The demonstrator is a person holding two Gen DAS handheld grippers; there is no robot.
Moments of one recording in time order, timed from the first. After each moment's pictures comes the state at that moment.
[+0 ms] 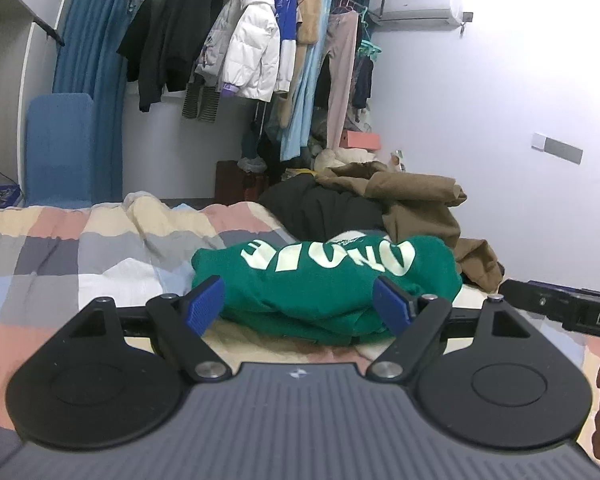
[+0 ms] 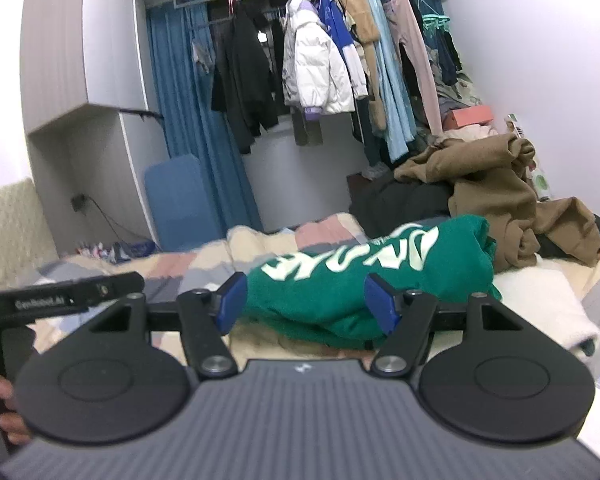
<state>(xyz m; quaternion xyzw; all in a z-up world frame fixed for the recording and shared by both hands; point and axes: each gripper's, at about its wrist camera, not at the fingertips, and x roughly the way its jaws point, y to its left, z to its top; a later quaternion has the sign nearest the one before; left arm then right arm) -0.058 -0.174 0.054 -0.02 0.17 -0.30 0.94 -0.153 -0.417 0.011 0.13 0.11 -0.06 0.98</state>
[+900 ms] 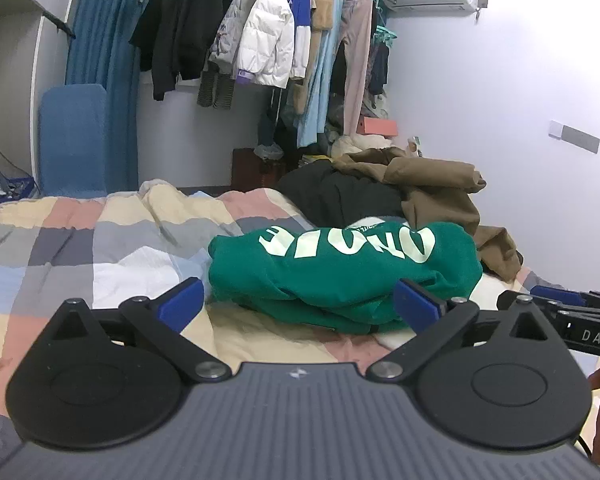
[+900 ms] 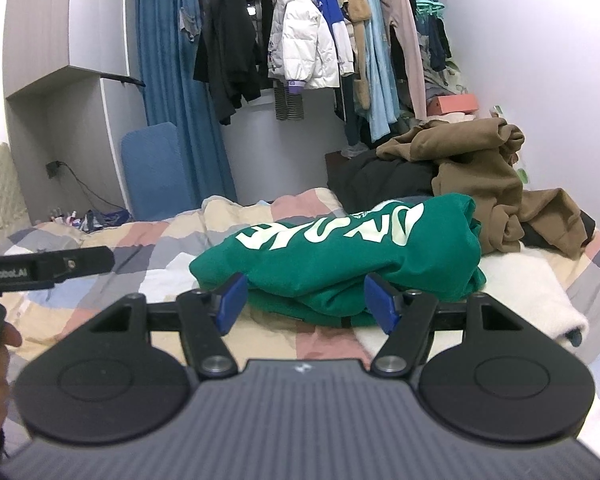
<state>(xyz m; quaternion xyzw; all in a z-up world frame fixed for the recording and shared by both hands) -0.043 -0.182 0.052 -0.01 0.19 -0.28 0.94 -0.139 -0.405 -0.003 0.10 0.14 -0.09 0.98</state>
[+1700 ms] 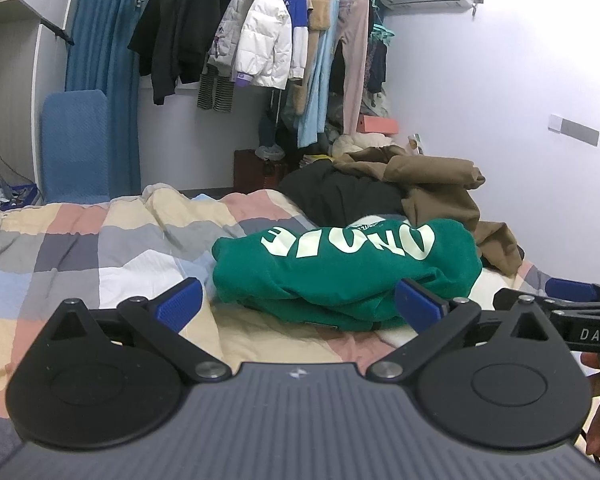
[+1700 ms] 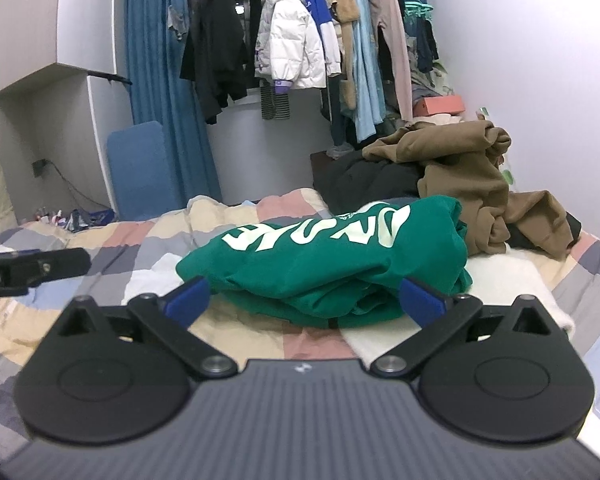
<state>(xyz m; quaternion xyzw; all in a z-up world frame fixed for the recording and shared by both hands) -0.055 -0.177 0.058 0.00 0.19 -0.28 0.94 -0.136 -0.403 -0.001 0.09 0.15 -0.11 0.98</state>
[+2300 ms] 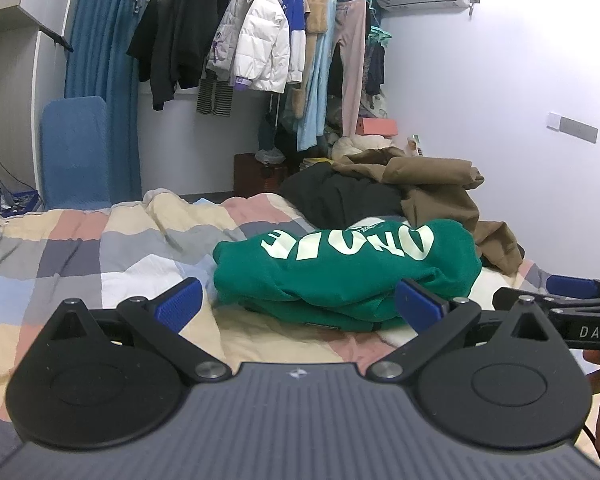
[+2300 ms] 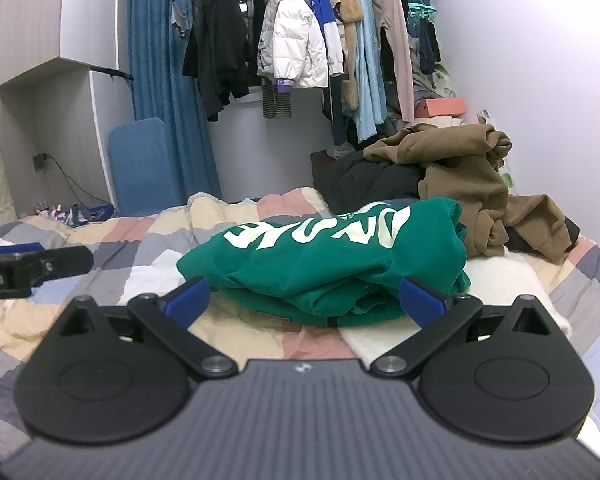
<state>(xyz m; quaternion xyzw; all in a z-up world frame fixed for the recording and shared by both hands) -0.060 -0.175 0.062 0.01 0.18 -0.28 0.94 -0.138 -0.401 0.000 0.09 0.15 -0.12 0.98</state>
